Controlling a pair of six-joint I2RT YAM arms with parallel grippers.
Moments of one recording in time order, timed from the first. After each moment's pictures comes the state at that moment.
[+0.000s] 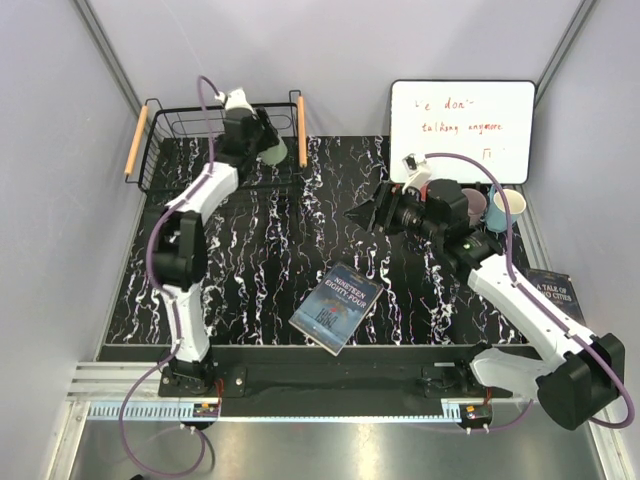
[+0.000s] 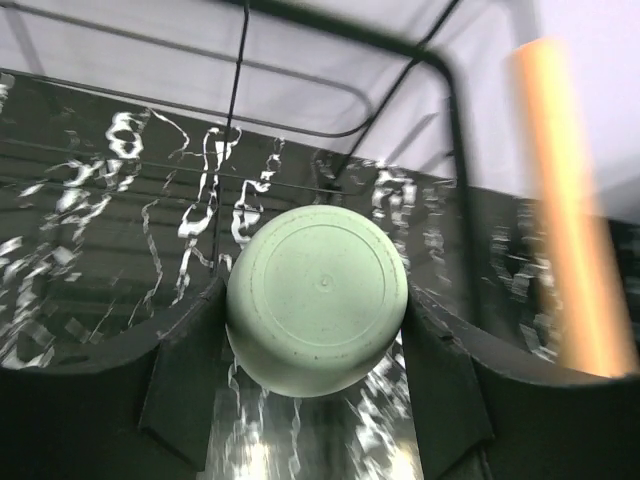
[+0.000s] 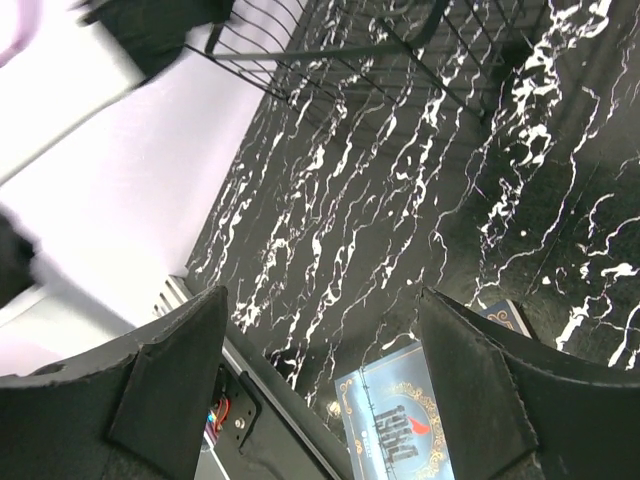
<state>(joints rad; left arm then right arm) -0.21 2.11 1.73 0.04 -0.14 -0.42 0.51 1.15 0.96 -0.06 -0.35 0.66</state>
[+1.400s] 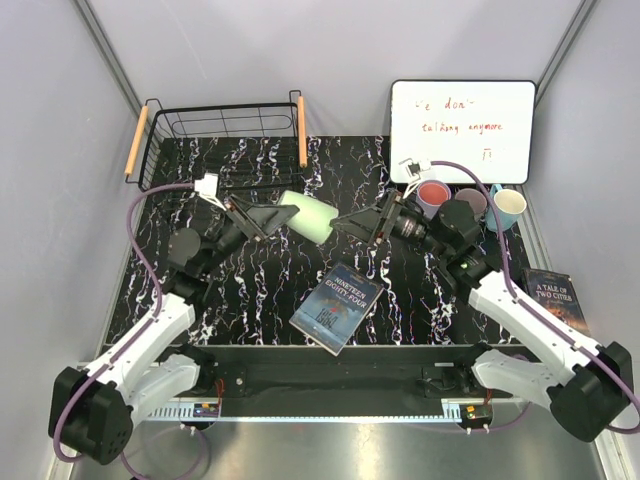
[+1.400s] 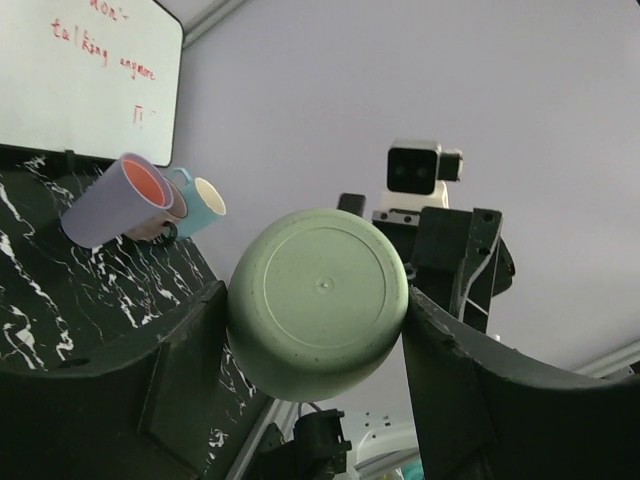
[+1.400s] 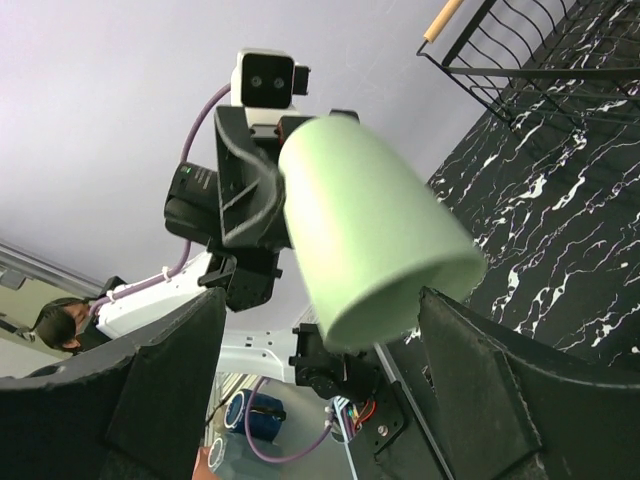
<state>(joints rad) -0.37 0.92 0.56 0.68 0.47 -1.20 0.60 1.04 0.83 0.38 -0.53 0.95</state>
